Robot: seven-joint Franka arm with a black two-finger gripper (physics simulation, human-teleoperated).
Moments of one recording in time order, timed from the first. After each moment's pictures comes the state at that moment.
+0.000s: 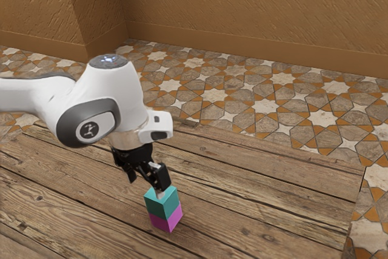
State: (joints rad) arm -0.32 -0.32 -0.06 -2.43 -0.03 2.13 -0.21
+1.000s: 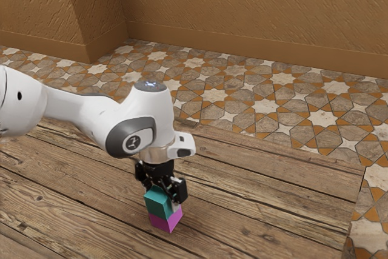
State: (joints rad) arm -0.34 0.02 0.00 -2.31 -0.02 2.22 -0.20
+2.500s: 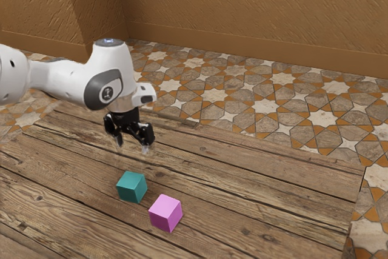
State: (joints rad) arm -0.26 0.10 0.24 -2.12 0.01 2.21 -0.09
